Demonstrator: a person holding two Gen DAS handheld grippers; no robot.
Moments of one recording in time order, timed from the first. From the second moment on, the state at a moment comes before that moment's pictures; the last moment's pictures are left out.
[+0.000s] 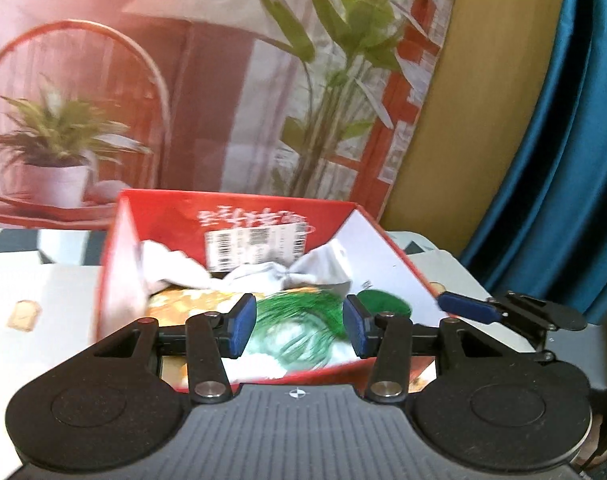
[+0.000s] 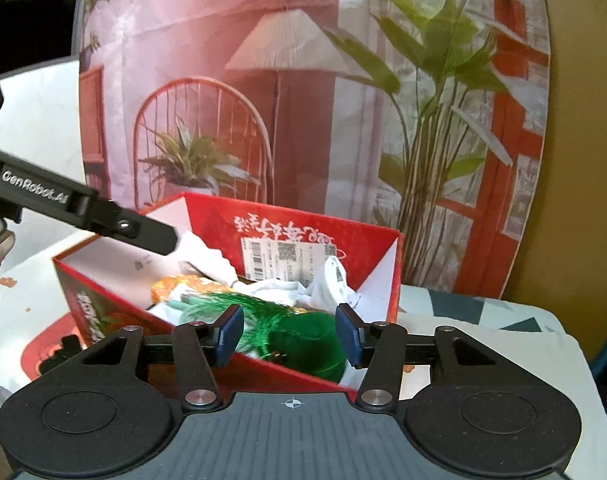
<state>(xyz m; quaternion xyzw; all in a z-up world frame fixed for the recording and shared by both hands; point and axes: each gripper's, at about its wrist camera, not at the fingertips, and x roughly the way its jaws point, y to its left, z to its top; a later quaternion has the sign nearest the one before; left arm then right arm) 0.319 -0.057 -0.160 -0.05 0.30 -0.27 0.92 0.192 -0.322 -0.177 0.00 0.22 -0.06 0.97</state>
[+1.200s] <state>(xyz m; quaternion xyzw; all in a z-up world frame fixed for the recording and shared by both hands) 0.193 0.023 -0.271 -0.07 0.42 -0.17 0.89 0.109 -0.280 -0.263 0.06 0.28 -0.08 0.96</state>
